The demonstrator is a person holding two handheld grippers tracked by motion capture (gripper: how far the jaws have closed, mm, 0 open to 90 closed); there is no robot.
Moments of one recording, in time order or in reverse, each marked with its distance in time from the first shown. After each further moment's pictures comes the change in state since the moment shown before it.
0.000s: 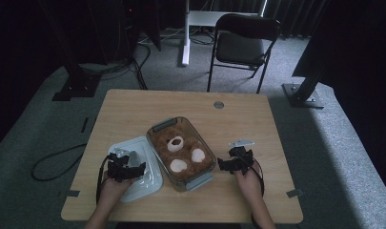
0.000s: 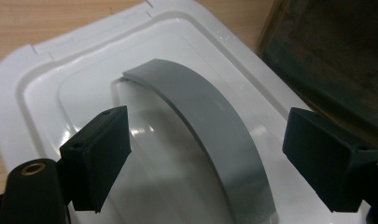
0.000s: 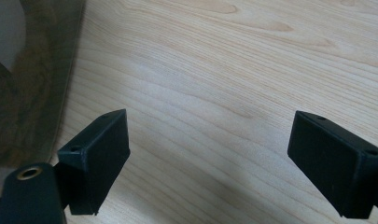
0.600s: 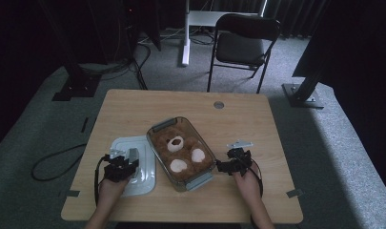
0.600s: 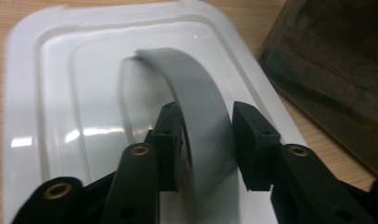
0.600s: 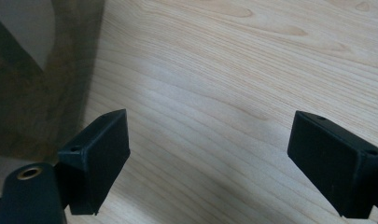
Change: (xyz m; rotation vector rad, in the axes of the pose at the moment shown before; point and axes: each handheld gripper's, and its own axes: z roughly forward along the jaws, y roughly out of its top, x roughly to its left) left arm 0.015 -0.006 -0.004 -0.057 -0.056 -0.074; right arm 0.008 0.000 -0.003 -0.012 0.024 -0.016
